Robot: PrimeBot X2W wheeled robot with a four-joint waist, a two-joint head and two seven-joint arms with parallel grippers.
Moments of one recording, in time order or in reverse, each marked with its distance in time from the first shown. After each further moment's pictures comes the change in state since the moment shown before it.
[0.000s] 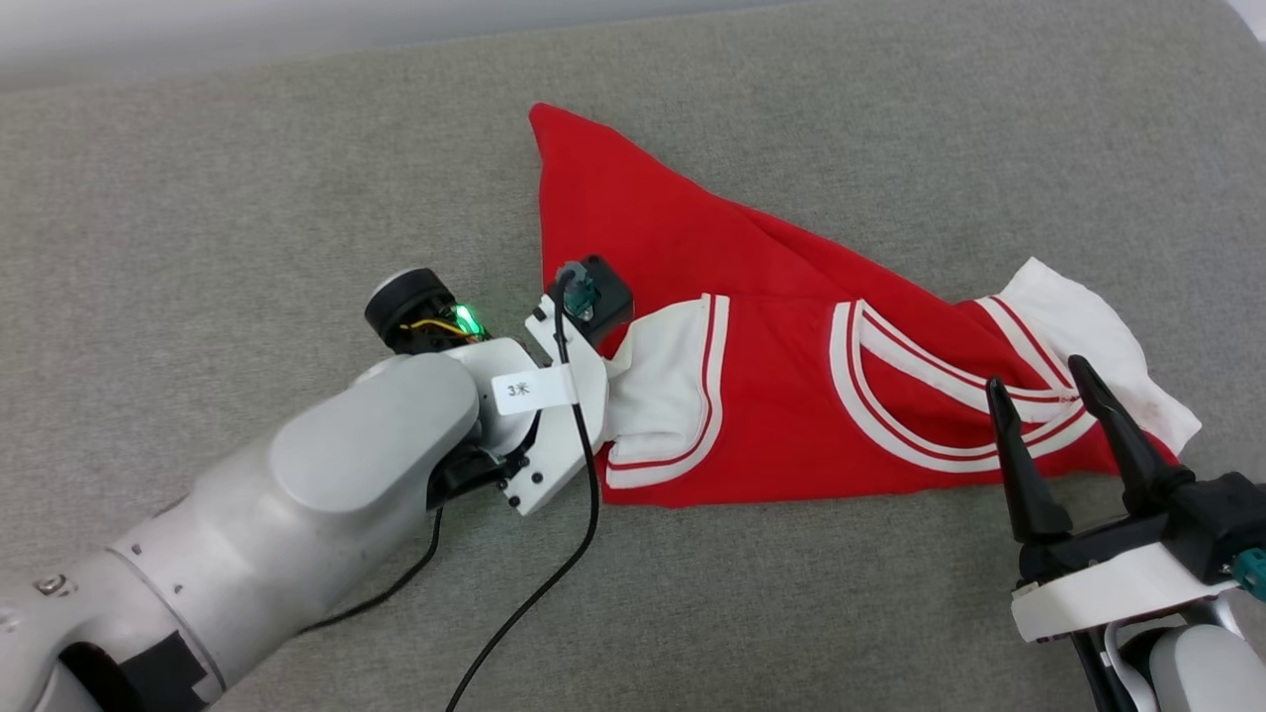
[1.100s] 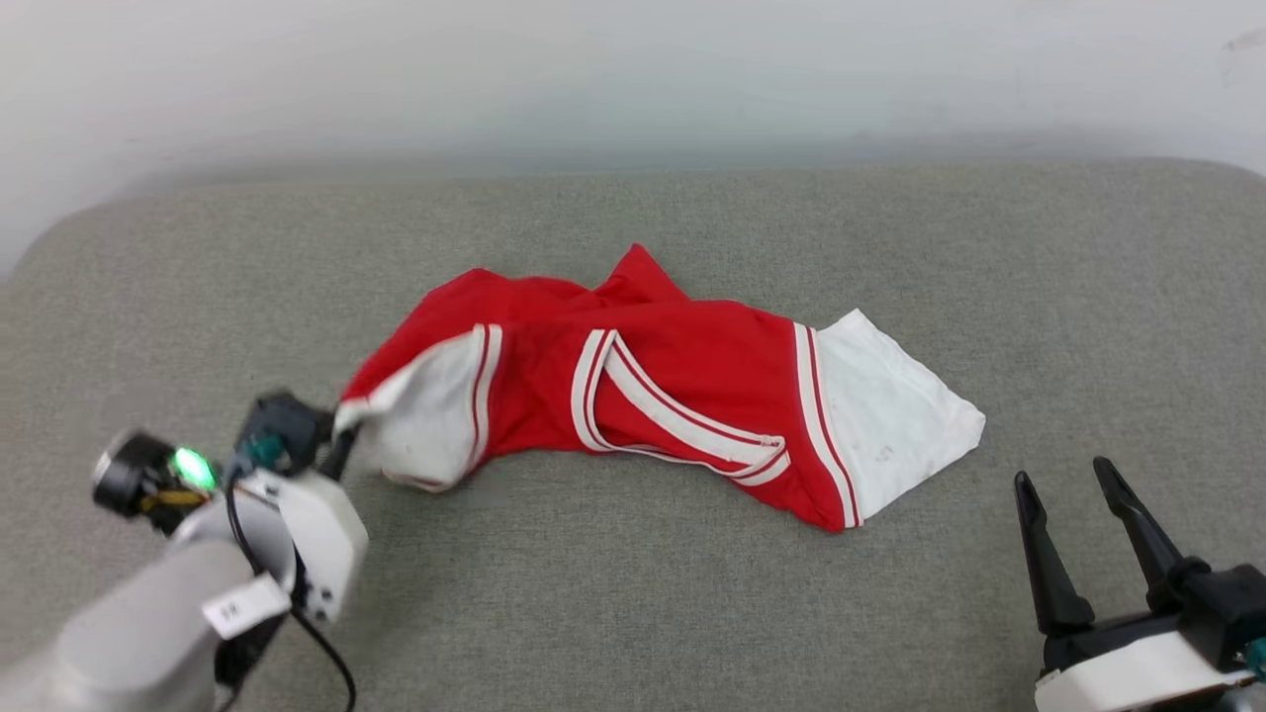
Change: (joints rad) left arm 0.300 0.308 0.108 -0.017 0.022 0.304 -0.649; right arm 0.152 0.012 -0.060 -0.005 -0.019 0.000 0.000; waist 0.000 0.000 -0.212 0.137
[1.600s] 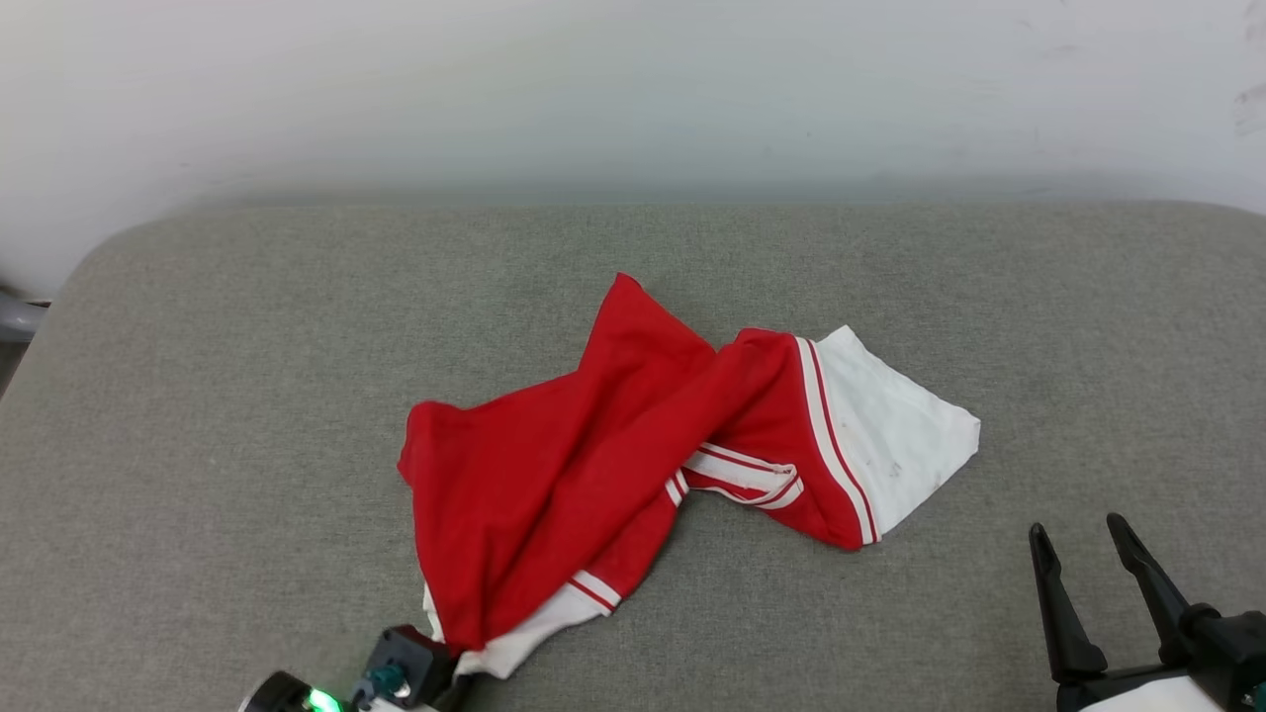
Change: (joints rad) left arm 0.339 -0.091 -0.075 -0.110 -0.058 0.068 -0.030; right arm 0.074 0.012 -0.034 0.020 0.009 0.000 0.000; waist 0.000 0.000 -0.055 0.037
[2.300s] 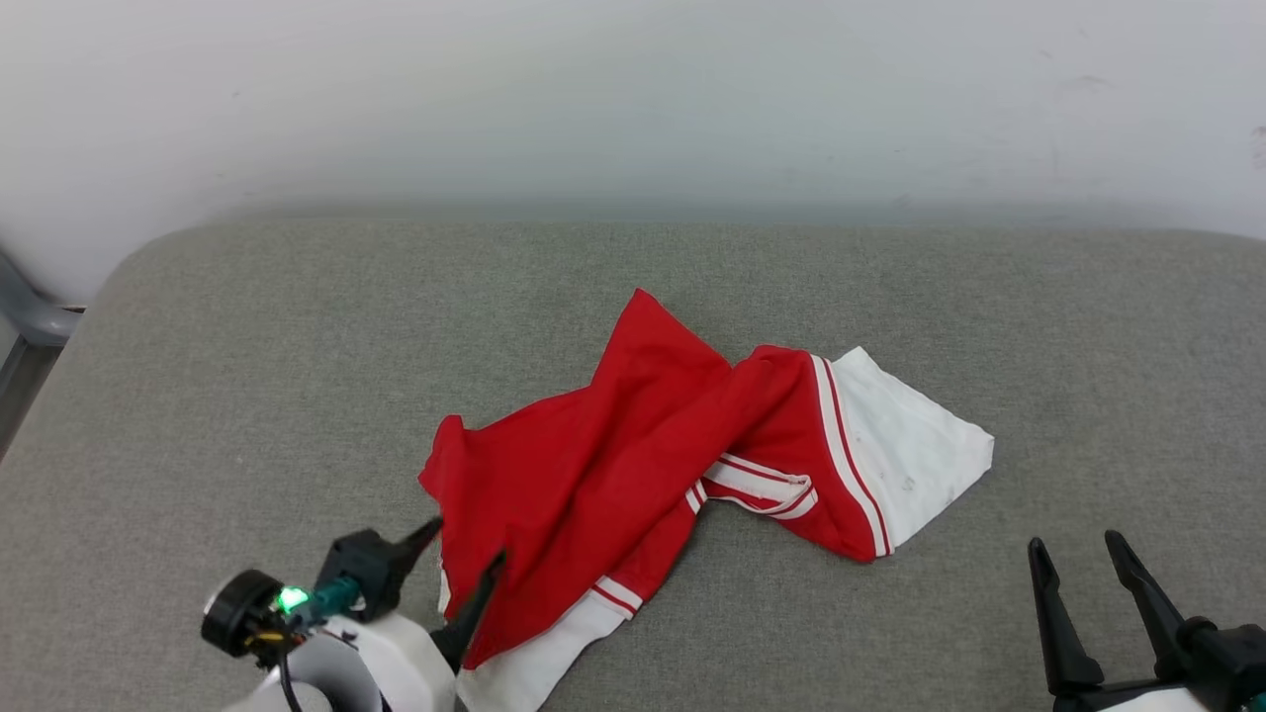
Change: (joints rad) left arm -0.024 0.081 0.086 -0.234 -0.010 0.033 -0.007; right arm 0.021 0.023 -0.018 0.020 0.006 0.000 0.000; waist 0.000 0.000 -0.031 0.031
